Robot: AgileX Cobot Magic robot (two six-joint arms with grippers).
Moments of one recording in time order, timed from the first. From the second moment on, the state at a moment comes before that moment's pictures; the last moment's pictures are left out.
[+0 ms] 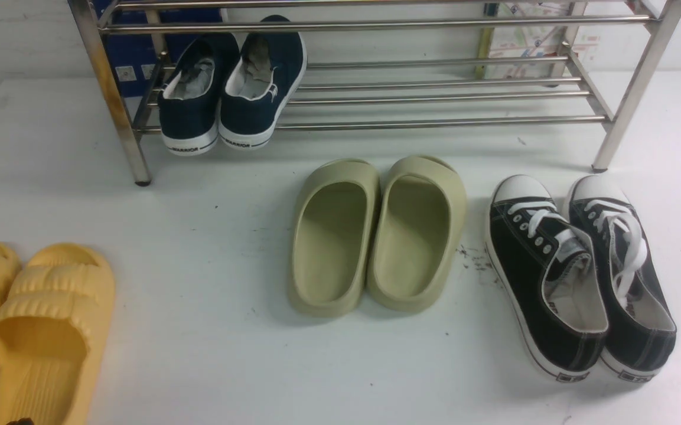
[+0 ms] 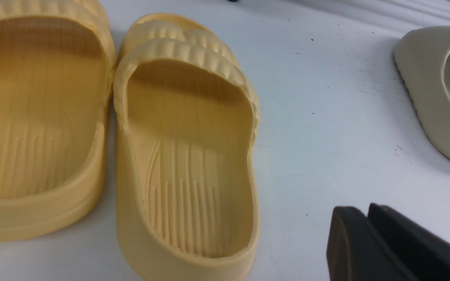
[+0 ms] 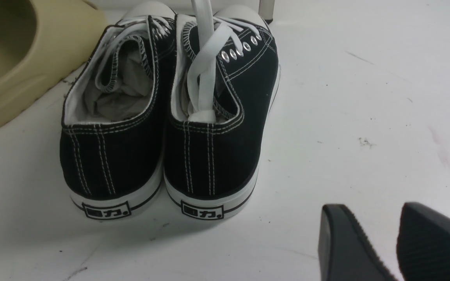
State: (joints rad) right arm -0.05 -0.01 0.01 0.06 0.39 -0.03; left arm -0.10 -0.01 0.03 0.06 0.40 -0.37
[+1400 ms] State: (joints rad) right arm -0.05 0.40 -0.62 0.09 0.27 0.20; left arm -0.10 -0.01 0.03 0.06 0.40 -0.37
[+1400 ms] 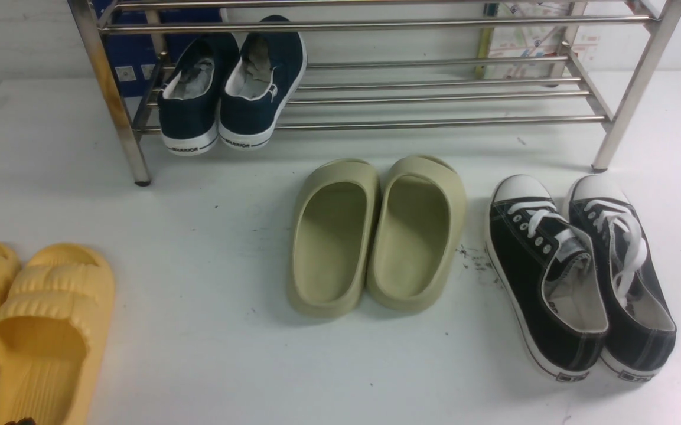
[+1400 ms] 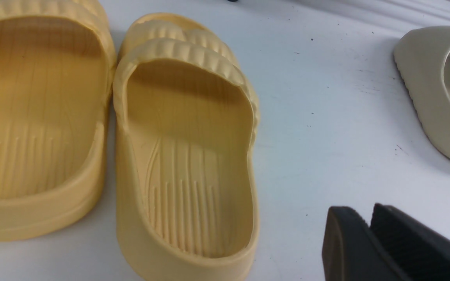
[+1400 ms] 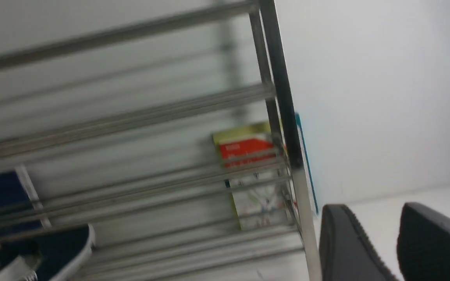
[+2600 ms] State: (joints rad) right arm 0.27 1.44 -0.80 0.19 0.58 0.38; left arm -0.10 -0.01 0.03 0.06 0.40 -0.37
